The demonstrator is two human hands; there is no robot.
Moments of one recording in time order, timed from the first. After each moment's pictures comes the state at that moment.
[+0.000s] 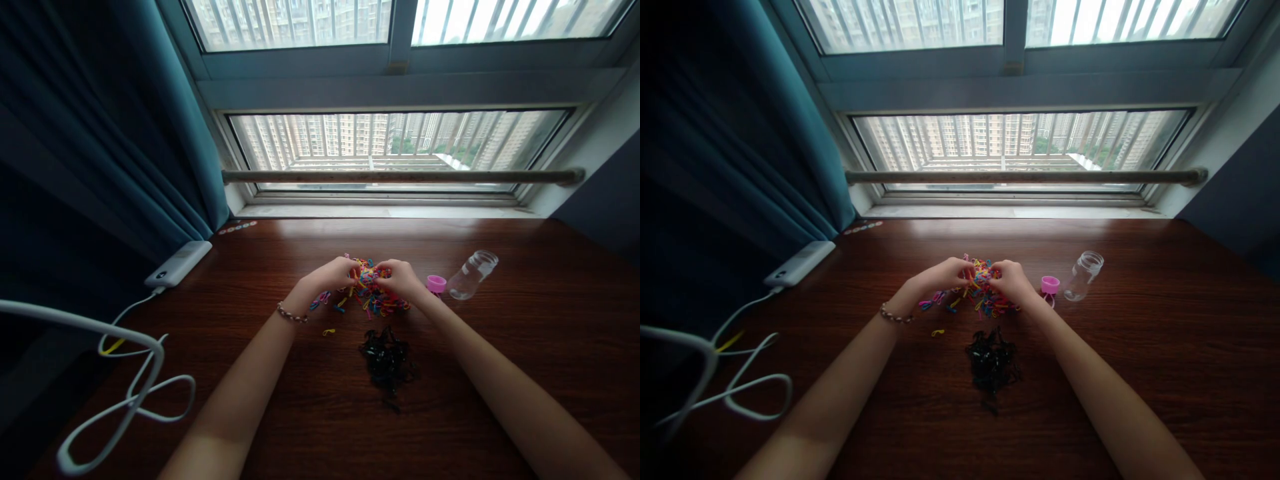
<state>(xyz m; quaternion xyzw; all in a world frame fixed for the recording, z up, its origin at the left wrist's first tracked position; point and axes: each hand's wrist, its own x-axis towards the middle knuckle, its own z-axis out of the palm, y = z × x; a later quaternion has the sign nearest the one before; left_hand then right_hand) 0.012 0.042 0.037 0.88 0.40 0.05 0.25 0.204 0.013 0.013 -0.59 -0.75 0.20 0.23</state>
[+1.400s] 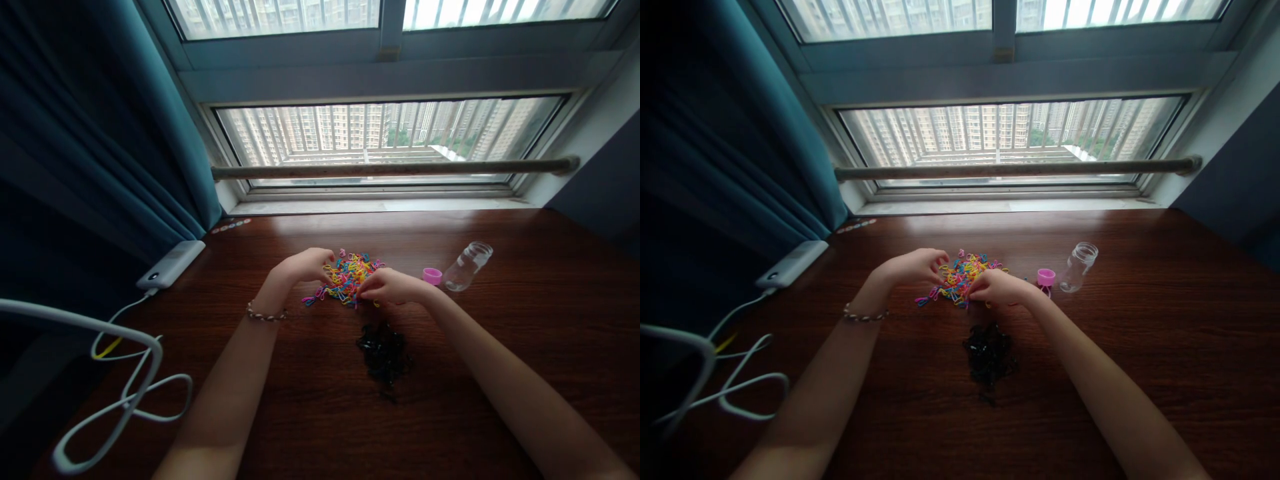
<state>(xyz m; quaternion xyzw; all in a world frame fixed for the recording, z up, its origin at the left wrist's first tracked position) -0.023 0.041 0.067 0.83 0.50 -0.04 0.23 0.198 -0.004 0.038 -0.38 -0.83 0.41 0.08</state>
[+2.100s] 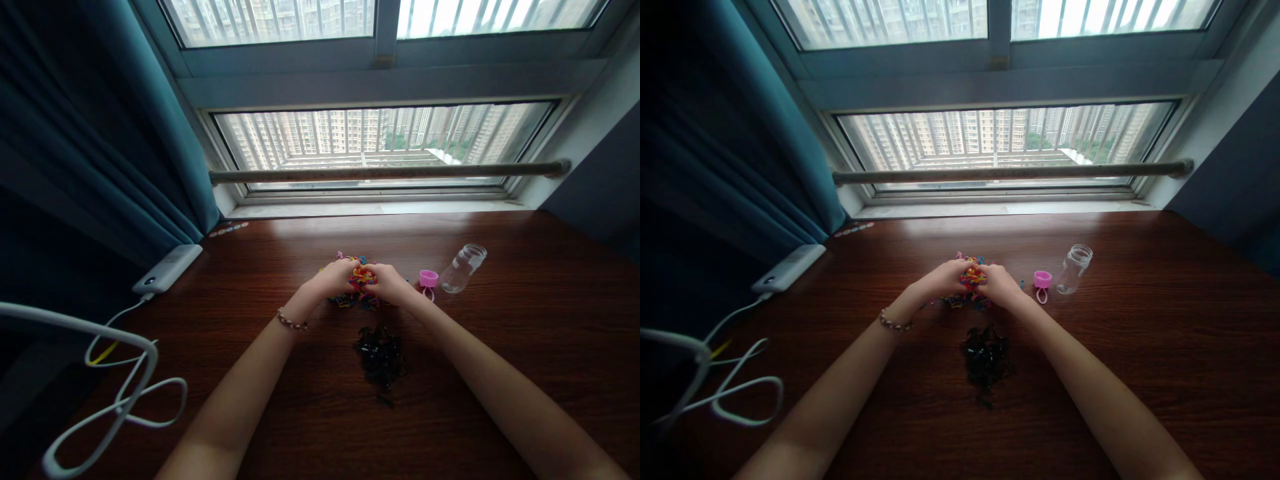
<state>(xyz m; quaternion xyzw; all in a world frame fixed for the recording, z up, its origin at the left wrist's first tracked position) 0.030 0.033 0.025 0.91 0.39 0.06 0.16 0.196 0.007 0.001 -0.54 -0.80 0.20 0.19</state>
